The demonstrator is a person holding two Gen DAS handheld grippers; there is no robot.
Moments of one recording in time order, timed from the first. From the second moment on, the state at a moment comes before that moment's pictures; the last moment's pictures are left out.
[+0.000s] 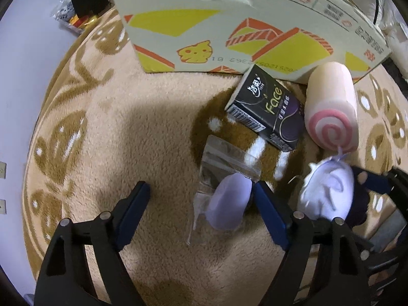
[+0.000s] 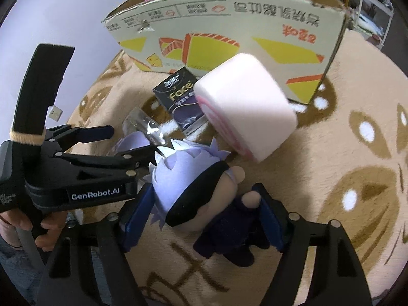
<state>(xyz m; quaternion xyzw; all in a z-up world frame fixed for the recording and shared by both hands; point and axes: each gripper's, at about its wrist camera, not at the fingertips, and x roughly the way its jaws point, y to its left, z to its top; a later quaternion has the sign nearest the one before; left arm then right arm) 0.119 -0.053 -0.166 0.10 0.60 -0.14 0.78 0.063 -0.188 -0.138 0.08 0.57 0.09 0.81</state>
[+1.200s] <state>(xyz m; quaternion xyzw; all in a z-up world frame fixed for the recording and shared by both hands) 0.038 -0.034 -0.043 0.07 0.39 -0.14 0.91 0.013 -0.233 -0.044 0.10 0.40 0.04 0.91</state>
